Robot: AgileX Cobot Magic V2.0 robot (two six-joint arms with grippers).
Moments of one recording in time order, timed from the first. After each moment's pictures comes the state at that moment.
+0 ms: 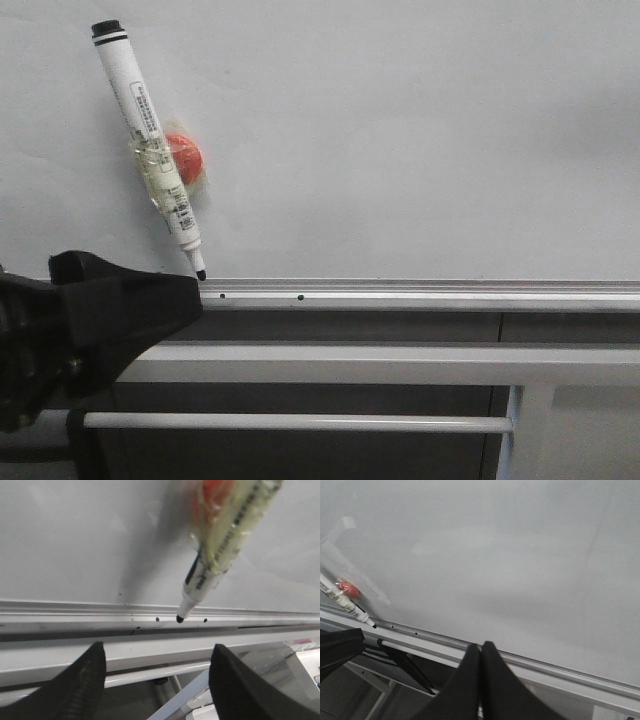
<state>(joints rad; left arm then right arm) -1.01 1.61 -0.14 -0.36 -1.13 -0.53 0.30 0.45 -0.55 0.16 0.56 0.06</state>
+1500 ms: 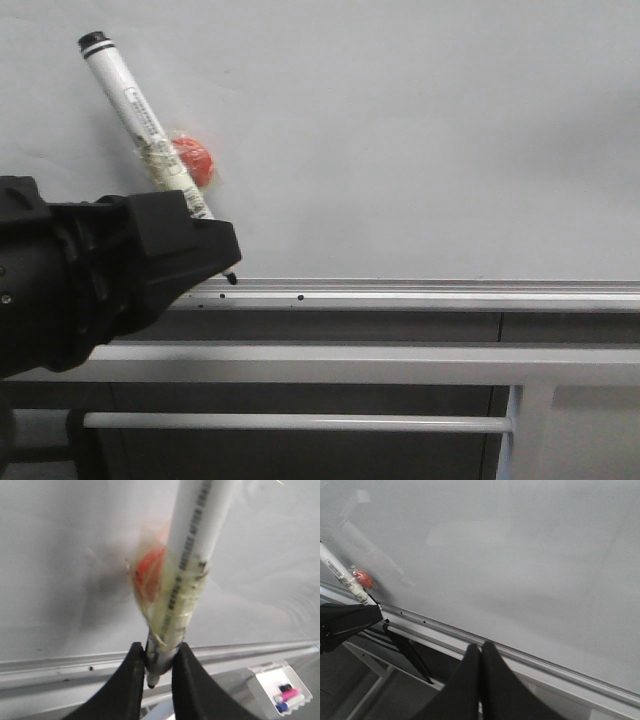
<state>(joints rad) -1.01 1.61 -0.23 -0.27 -1.14 -0.55 0.40 0.45 -0.55 0.10 0.56 0.06</state>
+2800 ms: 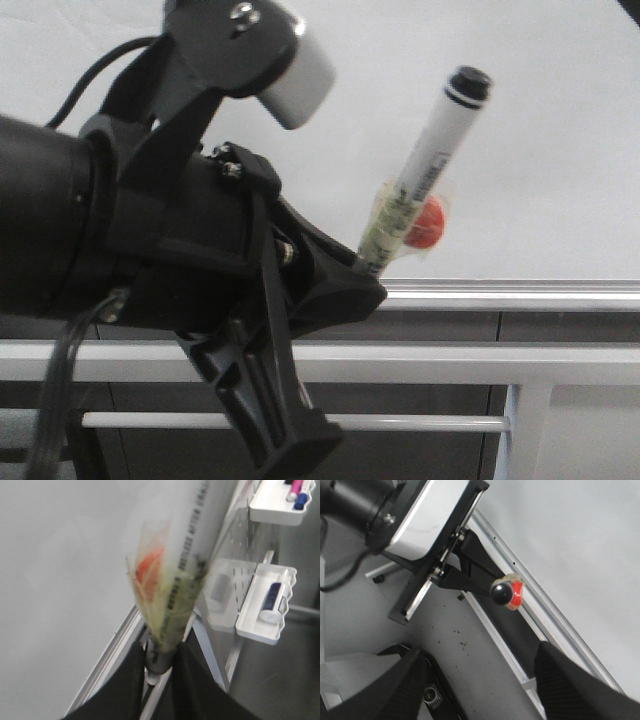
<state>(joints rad) -1.02 1.50 -0.56 -0.06 -0.37 0.38 0.70 0.81 -0.83 0.15 0.82 -0.30</state>
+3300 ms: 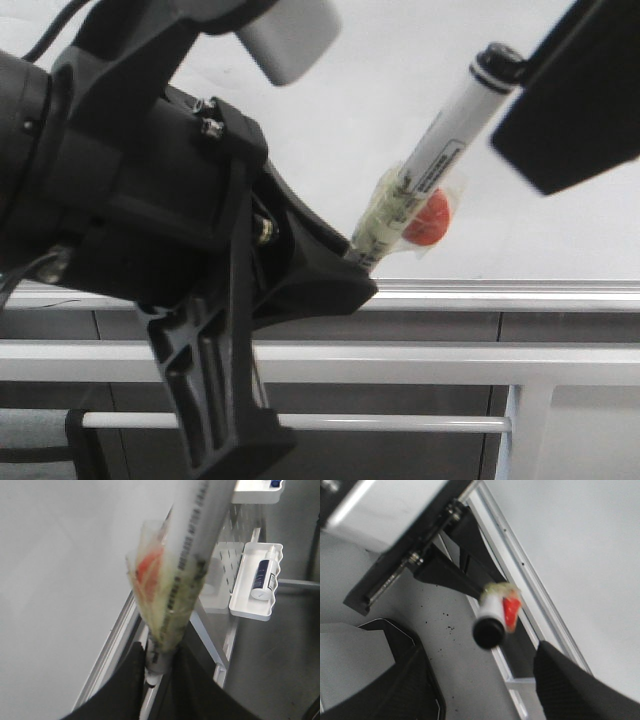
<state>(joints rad) -1.03 1.41 -0.59 -0.06 -0.20 0.45 0.76 0.97 -0.83 0.13 0.73 -0.43</state>
